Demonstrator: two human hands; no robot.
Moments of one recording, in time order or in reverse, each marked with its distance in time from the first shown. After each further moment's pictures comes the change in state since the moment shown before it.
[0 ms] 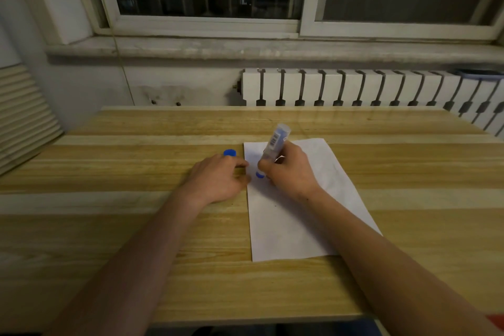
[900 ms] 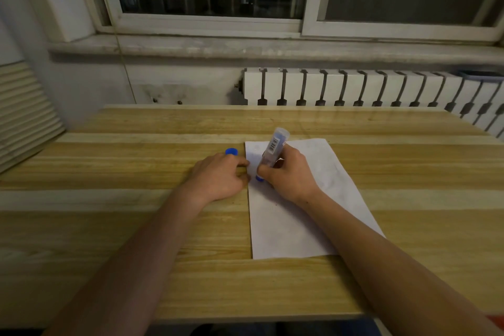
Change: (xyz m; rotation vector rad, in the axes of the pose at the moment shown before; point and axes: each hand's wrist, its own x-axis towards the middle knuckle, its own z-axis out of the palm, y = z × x) left_hand 0.000 0.004 -0.003 0.002 -0.031 -0.018; right_hand -0.004 0.003 0.001 -0.038 -0.046 -0.035
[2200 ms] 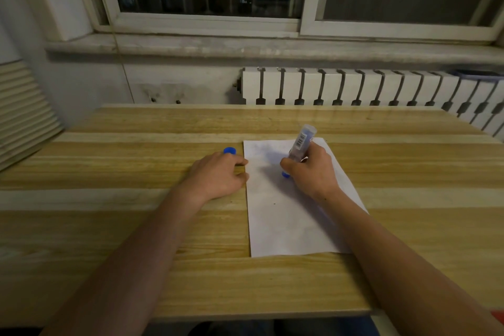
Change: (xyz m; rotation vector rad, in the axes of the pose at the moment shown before) left_hand -0.003 0.001 -0.003 -0.037 0.007 -0.012; right_hand 0.000 0.020 -0.031 0.012 0.186 0.125
